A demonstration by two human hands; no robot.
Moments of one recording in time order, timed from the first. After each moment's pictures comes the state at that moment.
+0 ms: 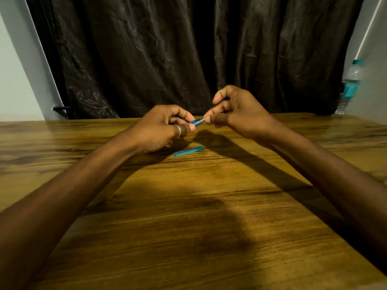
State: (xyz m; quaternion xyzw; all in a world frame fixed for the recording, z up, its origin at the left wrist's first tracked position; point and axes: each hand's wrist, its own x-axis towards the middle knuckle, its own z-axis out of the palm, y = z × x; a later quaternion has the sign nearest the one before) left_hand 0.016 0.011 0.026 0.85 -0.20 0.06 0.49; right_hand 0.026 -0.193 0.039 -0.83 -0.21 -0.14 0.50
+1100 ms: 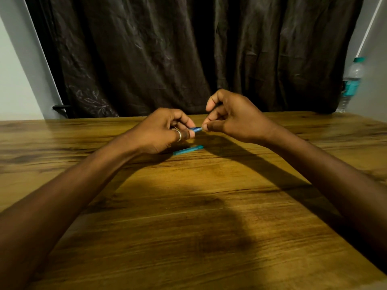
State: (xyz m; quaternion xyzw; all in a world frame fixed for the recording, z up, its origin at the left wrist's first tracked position) left_hand 0.016 0.013 0.022 0.87 -0.24 0.05 0.43; right_hand 0.024 -0.192 0.035 -0.87 -0.26 -0.14 0.39
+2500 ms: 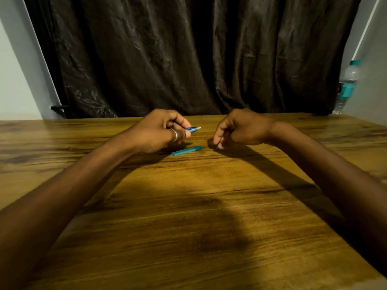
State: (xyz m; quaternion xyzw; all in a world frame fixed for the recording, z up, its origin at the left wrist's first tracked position) left_hand 0.021 0.016 0.021 0.86 -0.21 0.03 0.47; right_hand 0.040 -0.218 0.036 -0.95 -0.22 0.01 0.21
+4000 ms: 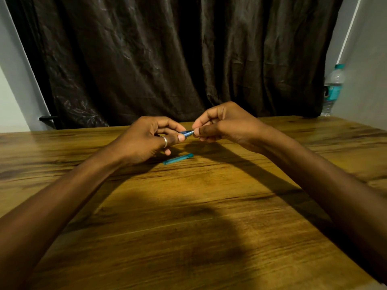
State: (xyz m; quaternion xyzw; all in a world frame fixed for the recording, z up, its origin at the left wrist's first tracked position) left_hand 0.020 0.015 0.021 0.83 -0.24 0.05 0.50; right_hand 0.027 -0.199 0.040 -0.84 -0.21 -0.04 0.51
